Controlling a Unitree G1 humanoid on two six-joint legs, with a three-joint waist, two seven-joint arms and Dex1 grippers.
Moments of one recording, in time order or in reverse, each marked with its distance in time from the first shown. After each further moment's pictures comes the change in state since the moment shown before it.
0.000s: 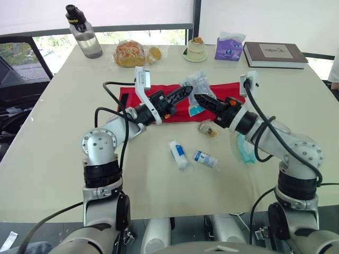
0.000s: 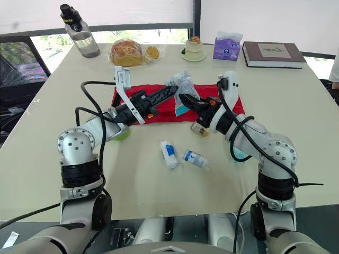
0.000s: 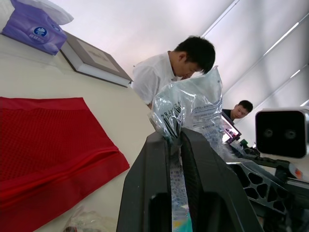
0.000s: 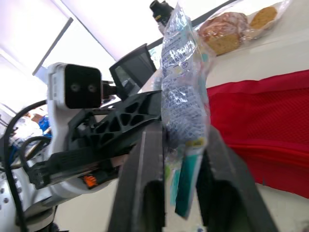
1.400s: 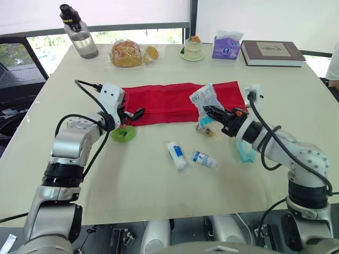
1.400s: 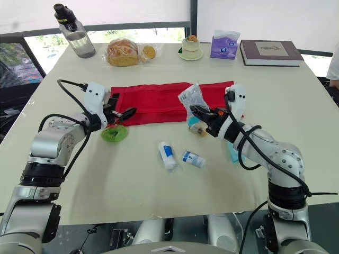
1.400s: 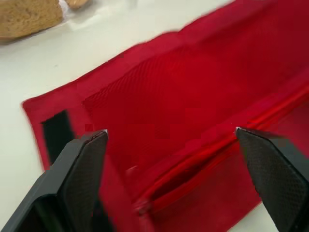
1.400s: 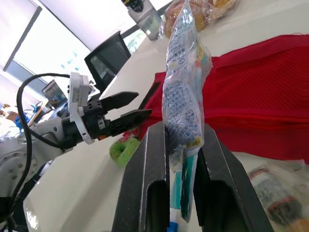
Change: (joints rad) left arm 0.088 0.478 -0.306 0.341 0.867 -0.536 -0.242; right arm 0.123 -0.116 0.017 -0.007 0.022 -0.036 0.030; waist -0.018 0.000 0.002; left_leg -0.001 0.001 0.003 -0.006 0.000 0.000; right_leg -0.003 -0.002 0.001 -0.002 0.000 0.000
